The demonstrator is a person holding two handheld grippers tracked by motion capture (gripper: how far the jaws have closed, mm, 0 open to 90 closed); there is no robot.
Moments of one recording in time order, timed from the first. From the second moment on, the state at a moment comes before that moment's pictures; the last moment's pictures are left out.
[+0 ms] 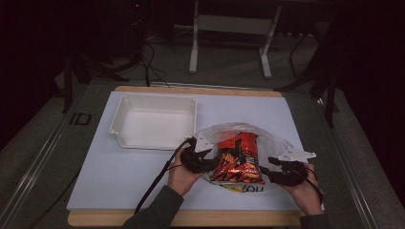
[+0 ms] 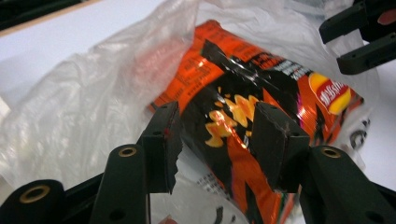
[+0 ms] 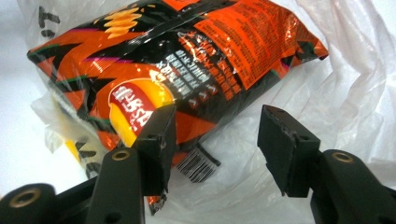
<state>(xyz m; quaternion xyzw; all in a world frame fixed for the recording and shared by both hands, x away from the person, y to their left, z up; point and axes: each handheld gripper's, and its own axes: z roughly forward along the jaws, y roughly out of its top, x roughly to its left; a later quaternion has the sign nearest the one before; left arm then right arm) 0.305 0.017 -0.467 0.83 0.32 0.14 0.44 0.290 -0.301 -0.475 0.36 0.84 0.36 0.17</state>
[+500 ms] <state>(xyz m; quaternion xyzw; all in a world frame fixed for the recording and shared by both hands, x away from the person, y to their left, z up) 0.290 0.020 -0.477 0.84 0.30 0.12 0.43 0.280 -0.303 -0.486 0.36 0.85 0.35 0.17</state>
